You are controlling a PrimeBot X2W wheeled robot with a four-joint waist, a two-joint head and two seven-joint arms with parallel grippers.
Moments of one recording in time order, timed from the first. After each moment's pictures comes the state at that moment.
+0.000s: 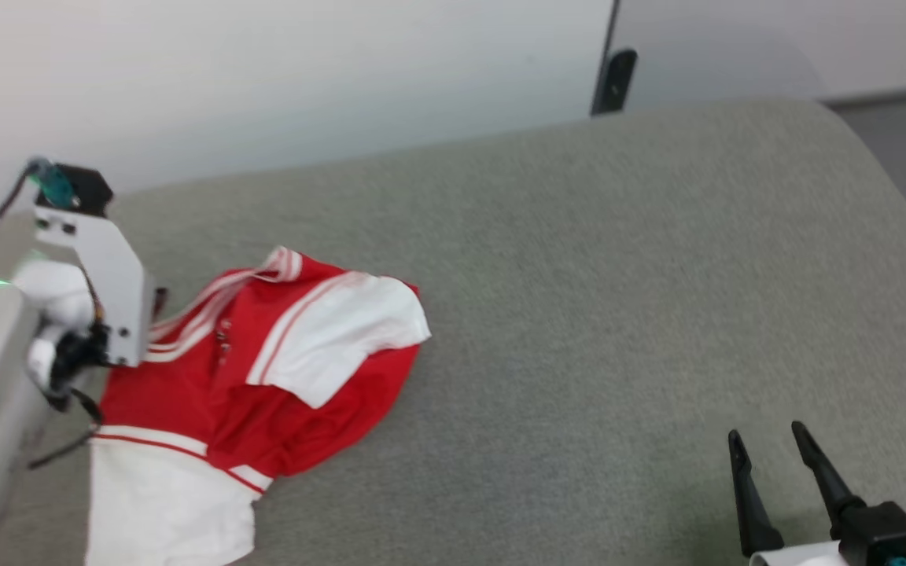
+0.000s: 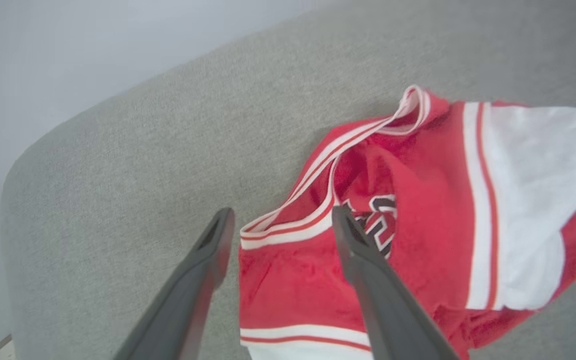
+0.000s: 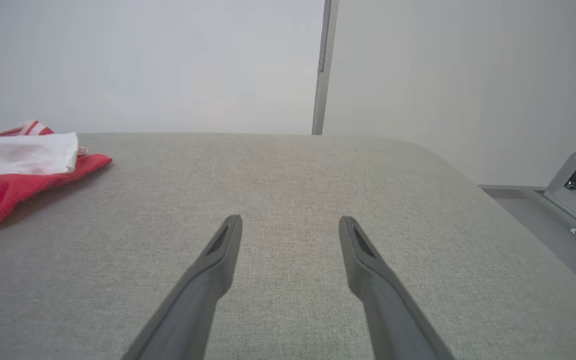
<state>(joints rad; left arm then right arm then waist) -0.90 0.68 -0.74 0.69 -0.81 -0.03 0.60 0.06 -0.05 -0.01 0.11 0.02 0.13 -0.26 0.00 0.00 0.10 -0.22</state>
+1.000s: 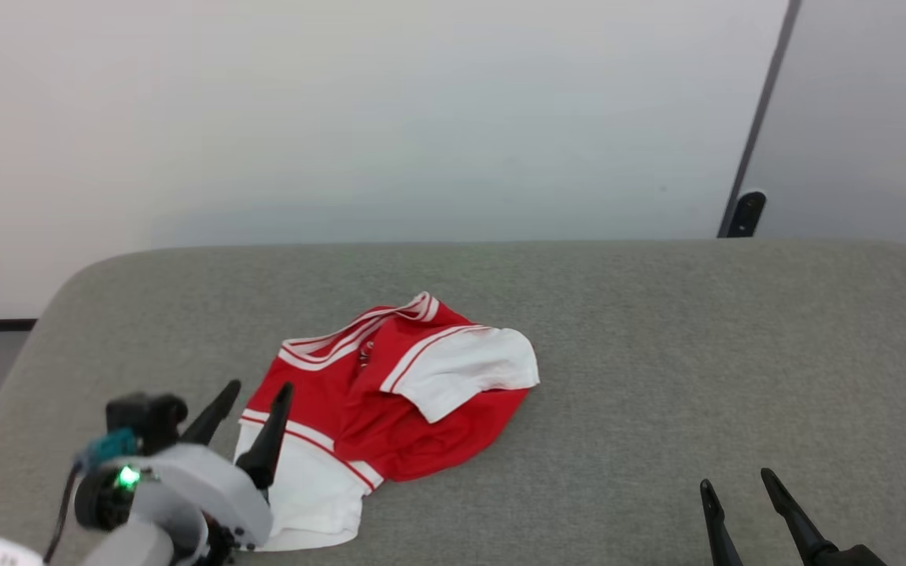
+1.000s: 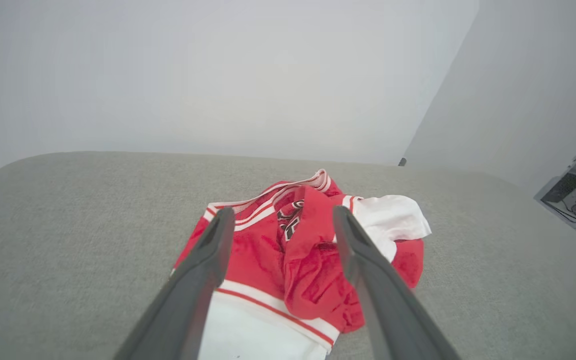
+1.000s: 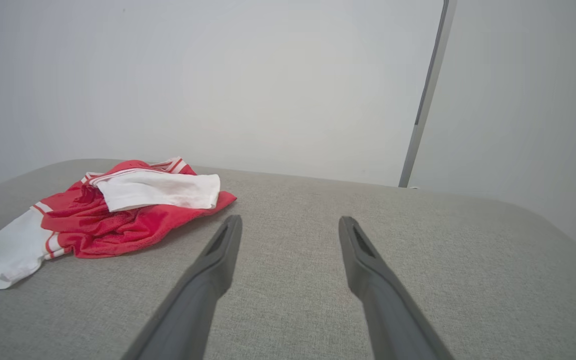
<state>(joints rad) -0.32 0.55 -0.59 0.33 -0.91 0.05 -0.17 0.16 -0.05 0.06 0.09 0.03 0.13 -0.26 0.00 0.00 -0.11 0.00</state>
